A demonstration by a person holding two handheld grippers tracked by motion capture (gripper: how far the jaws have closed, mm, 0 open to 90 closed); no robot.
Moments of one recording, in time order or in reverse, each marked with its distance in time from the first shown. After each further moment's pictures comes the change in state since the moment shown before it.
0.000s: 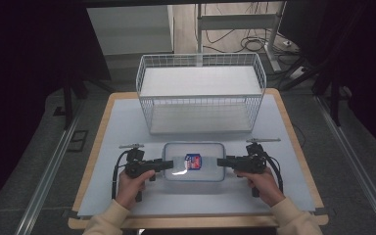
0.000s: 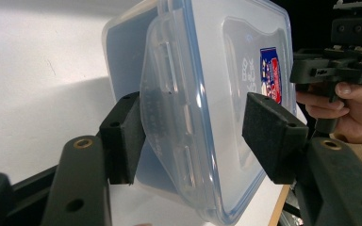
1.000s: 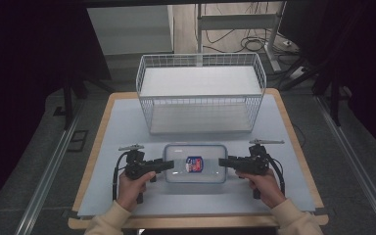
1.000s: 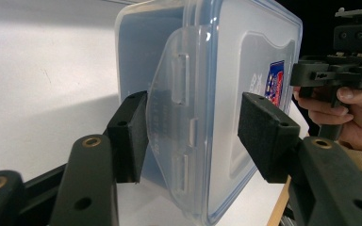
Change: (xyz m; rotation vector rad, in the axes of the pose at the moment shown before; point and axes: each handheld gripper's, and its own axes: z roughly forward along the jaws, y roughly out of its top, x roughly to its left) left arm -0.013 -0.002 -0.004 -0.038 0.026 0.020; right arm 0.006 -0.003 -0.008 -0.036 -0.010 0.000
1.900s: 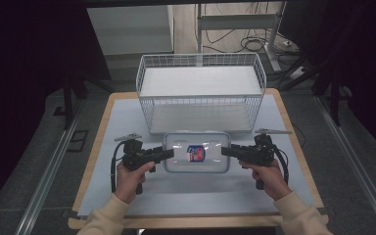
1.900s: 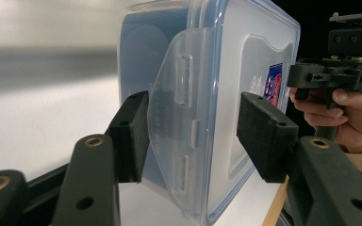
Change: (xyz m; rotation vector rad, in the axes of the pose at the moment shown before) left arm -0.027 0.039 -0.016 -0.073 -0.001 0.086; right arm 0.018 0.034 -0.020 -0.077 0.018 -0.074
